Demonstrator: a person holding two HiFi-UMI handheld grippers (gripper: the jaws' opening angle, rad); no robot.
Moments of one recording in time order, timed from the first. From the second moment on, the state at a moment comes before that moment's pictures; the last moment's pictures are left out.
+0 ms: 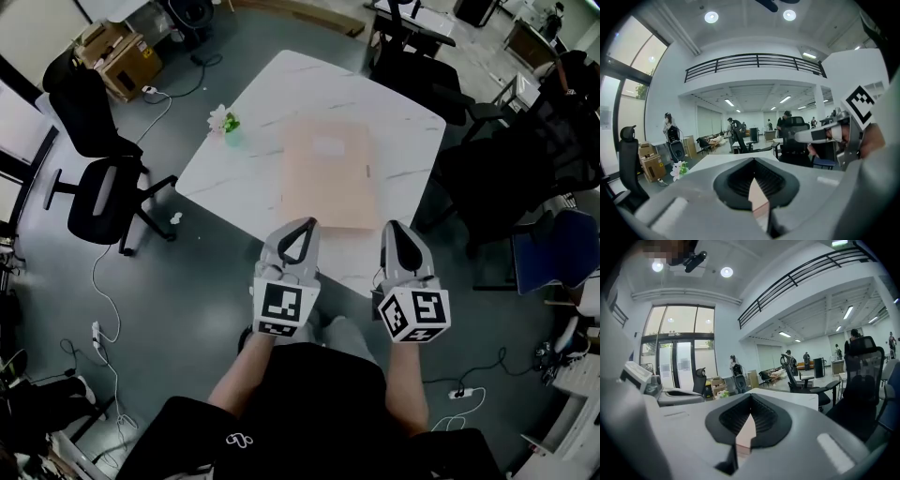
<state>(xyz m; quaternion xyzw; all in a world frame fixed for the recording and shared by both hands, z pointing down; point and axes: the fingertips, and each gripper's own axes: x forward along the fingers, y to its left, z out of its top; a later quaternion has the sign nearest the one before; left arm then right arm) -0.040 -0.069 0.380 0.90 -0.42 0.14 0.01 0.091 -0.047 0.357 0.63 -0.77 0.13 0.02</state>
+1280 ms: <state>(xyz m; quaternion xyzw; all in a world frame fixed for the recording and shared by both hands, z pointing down) -0.002 -0.115 0.525 0.83 -0.34 0.44 -0.07 0.140 -0.119 0.504 0.56 -0.77 0.28 0.12</state>
